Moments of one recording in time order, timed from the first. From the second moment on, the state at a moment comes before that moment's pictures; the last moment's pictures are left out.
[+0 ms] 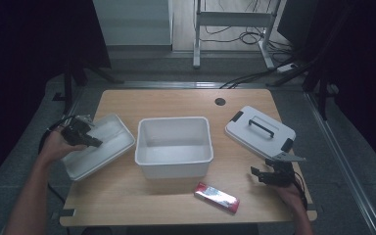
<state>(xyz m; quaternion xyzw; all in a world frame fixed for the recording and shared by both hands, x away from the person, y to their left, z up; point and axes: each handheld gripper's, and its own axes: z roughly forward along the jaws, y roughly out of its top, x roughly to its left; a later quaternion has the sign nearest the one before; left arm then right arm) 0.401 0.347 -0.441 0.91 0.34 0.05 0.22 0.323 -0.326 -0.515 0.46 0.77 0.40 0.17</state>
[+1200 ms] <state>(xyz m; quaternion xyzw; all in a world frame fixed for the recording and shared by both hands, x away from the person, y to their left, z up) 0.396 0.334 -0.489 0.91 0.35 0.04 0.23 0.323 -0.324 -0.514 0.46 0.78 0.40 0.17</state>
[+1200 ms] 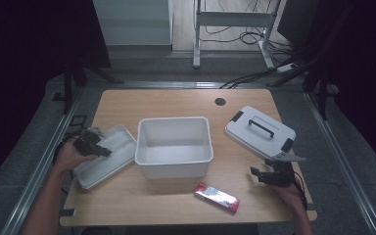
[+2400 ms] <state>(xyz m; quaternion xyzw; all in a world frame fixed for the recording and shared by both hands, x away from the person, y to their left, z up) 0.389 0.325 -0.464 0.90 0.36 0.11 0.24 0.289 -0.214 -0.425 0.30 0.89 0.32 0.12</state>
